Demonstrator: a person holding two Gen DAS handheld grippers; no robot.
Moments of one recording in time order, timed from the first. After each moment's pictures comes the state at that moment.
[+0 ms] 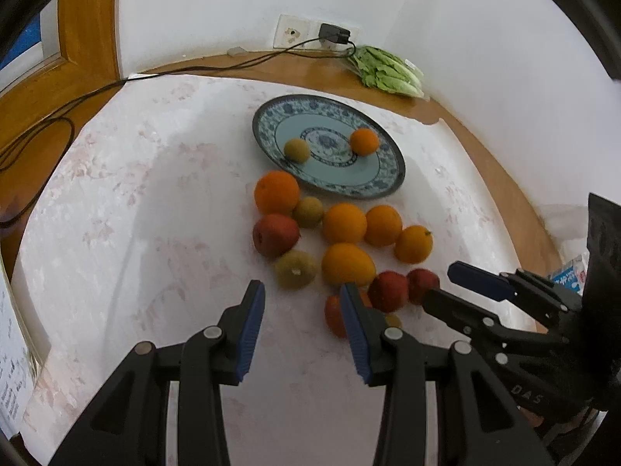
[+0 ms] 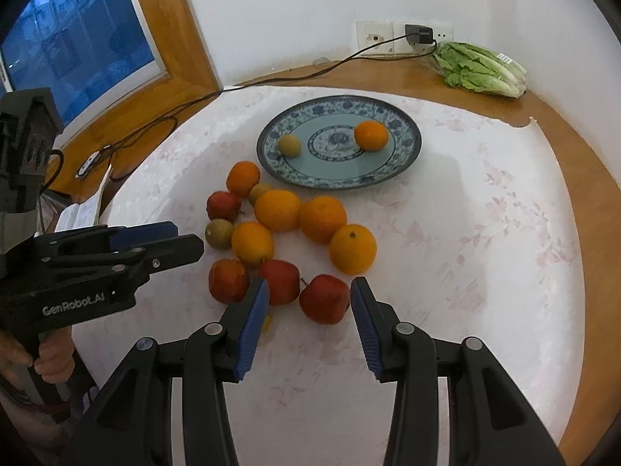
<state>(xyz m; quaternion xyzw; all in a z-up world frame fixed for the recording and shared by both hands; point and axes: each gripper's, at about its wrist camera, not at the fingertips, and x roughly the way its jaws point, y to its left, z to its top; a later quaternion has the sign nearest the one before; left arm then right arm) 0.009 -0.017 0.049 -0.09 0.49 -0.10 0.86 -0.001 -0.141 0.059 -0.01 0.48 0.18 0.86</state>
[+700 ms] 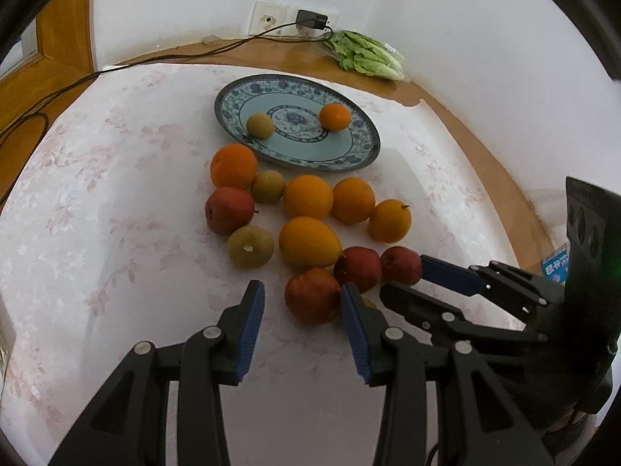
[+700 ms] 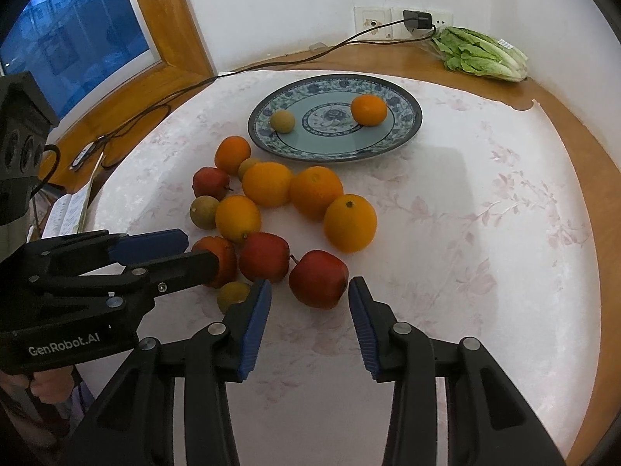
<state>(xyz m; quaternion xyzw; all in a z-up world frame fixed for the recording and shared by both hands) 0.006 -0.043 0.032 -0.08 0.50 -0.13 0.85 -0.002 -0.144 0.037 -0.01 0.49 0.18 0.85</state>
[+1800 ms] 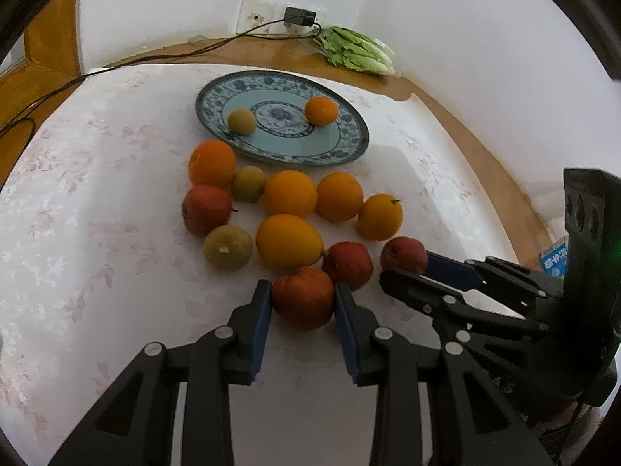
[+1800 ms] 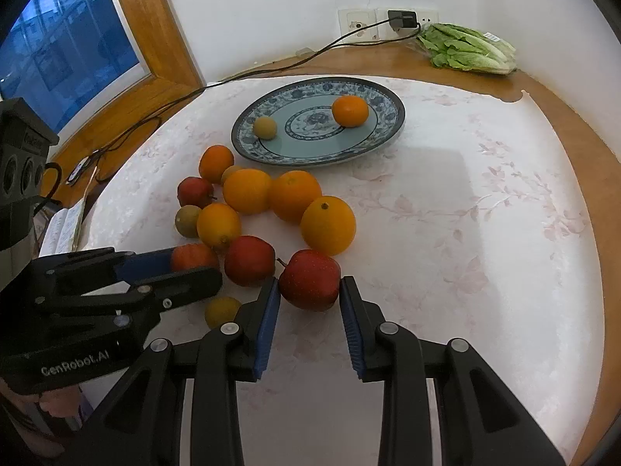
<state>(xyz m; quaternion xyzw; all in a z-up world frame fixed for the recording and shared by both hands) 0.010 -0.052 0.024 -0.08 0.49 -0.14 0.86 0.003 -0.156 0.035 0.01 0.48 0.17 0.86</state>
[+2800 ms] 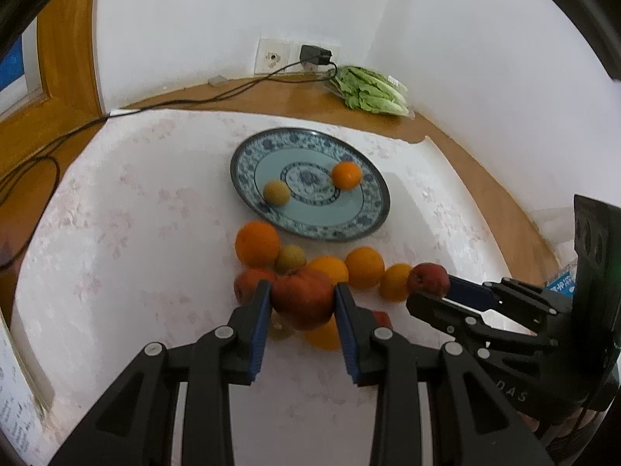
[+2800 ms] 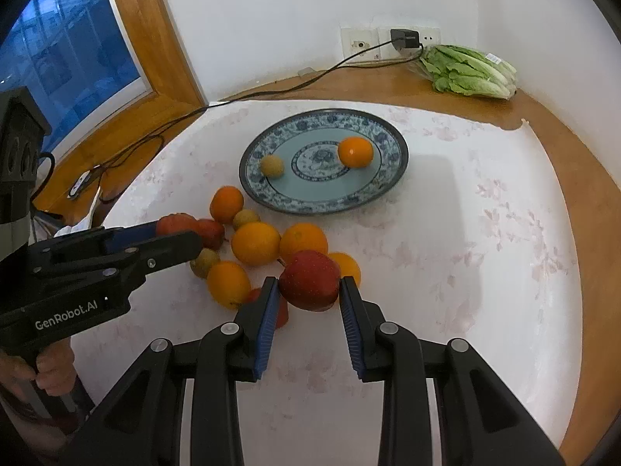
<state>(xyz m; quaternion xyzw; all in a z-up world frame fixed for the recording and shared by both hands) 0.033 -0.027 0.065 -0.07 0.45 -0.12 0.88 0.020 -0.148 0.064 0.01 0.47 0.16 0.87</state>
